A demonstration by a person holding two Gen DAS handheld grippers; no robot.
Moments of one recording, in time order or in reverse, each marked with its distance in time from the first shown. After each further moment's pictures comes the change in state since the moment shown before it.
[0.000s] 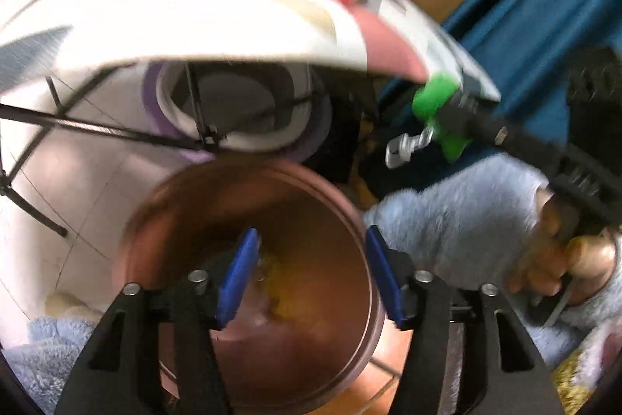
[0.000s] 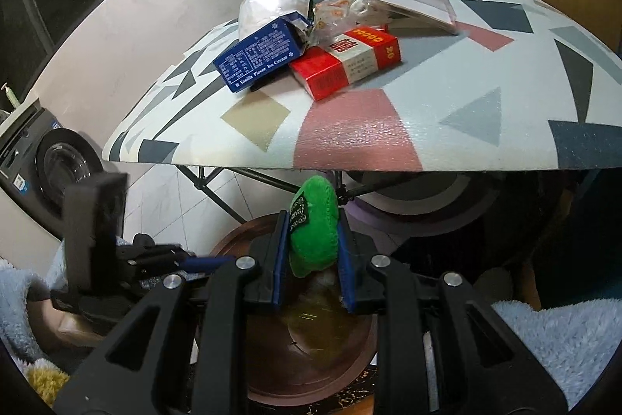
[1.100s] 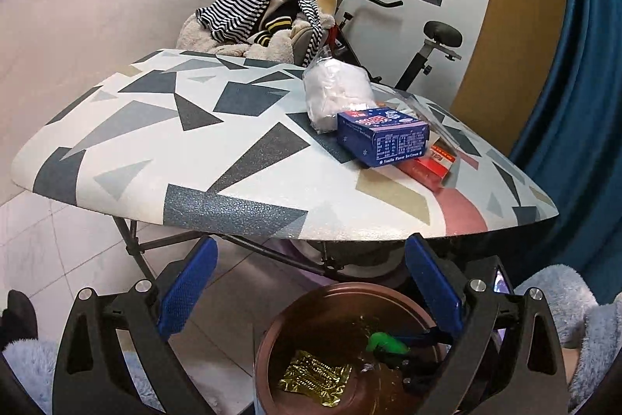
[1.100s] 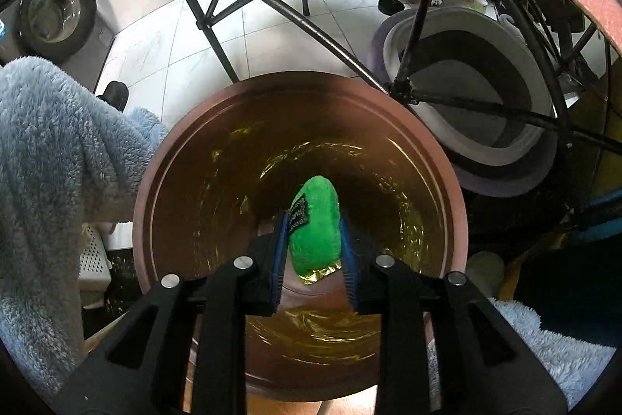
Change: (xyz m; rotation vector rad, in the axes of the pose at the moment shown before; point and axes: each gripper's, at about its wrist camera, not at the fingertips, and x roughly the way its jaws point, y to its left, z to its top) left arm -0.117 0.015 0.002 -0.063 -0.470 0.378; right arm 0.120 0.066 -0.062 -0.360 0.424 -0.066
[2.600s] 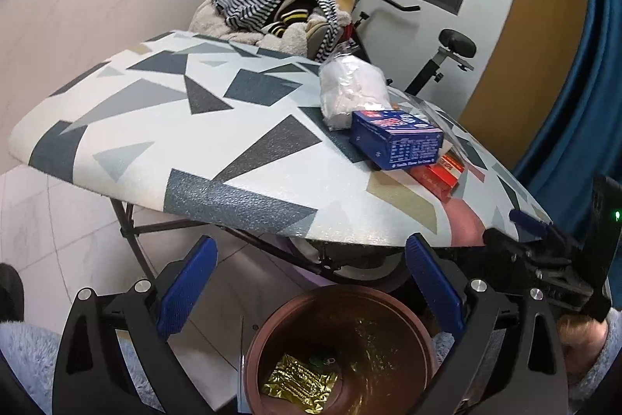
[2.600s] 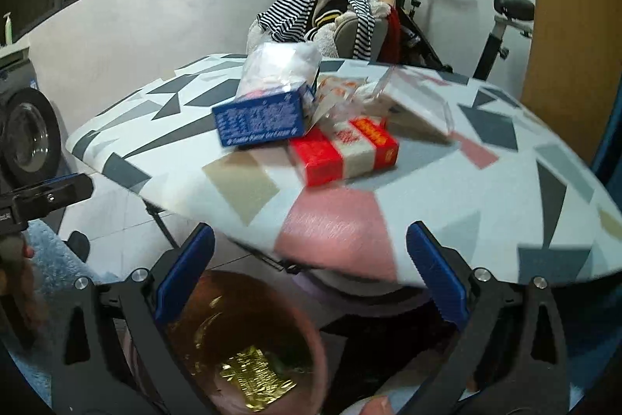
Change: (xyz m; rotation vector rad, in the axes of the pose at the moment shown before) left arm 0.009 0.013 0.001 -0.113 0.024 -0.001; right arm -0.139 -0.073 0.021 0.113 -0.612 -0.235
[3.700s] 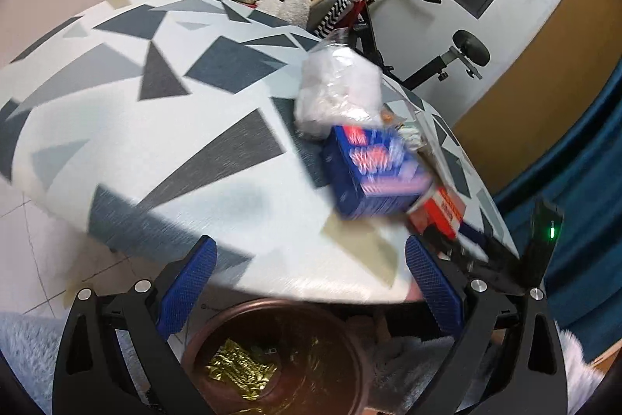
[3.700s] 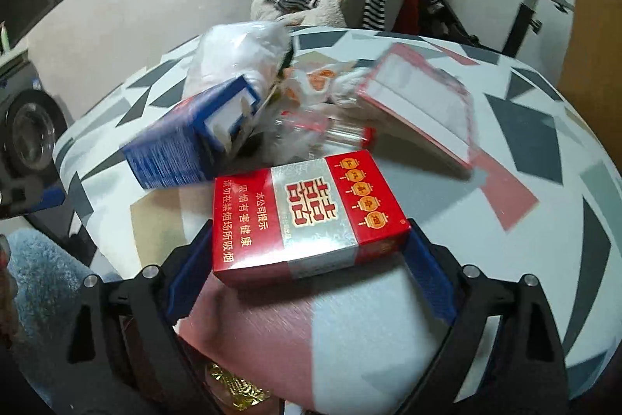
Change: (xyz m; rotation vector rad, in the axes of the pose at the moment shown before) left arm 0.048 -0.026 0.061 -0.175 0.152 -0.080; right arm 0.074 -0.067 0.035 0.077 0.137 0.095
